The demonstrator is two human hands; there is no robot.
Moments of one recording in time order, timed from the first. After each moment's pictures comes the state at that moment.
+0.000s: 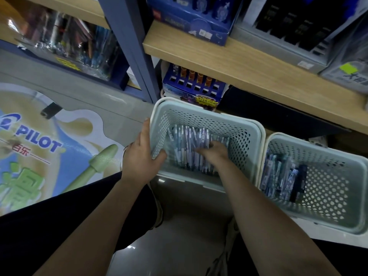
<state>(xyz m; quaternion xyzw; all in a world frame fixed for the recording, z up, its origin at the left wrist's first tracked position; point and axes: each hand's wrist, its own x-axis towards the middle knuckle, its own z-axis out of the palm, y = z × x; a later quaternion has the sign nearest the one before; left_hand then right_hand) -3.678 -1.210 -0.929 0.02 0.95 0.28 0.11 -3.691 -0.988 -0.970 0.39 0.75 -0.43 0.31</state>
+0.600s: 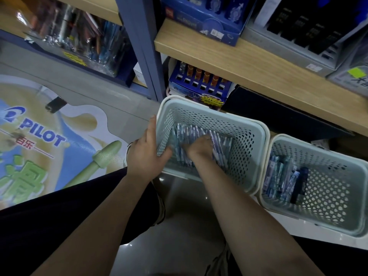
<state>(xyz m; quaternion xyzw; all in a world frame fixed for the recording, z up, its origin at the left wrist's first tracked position) -3.679 -1.210 -0.930 0.03 0.96 0.26 0.08 -3.710 -1.054 -0.998 0.36 0.83 -0.30 0.30</state>
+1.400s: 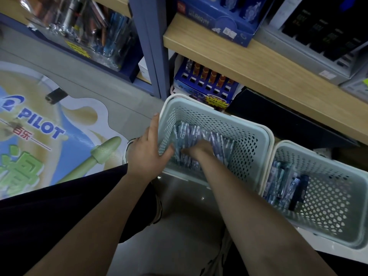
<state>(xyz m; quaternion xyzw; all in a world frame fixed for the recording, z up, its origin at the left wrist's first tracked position) -3.679 -1.209 -0.935 0.03 0.96 0.28 0.07 -3.716 -1.045 -0.971 0.33 0.78 -0.35 0.39</state>
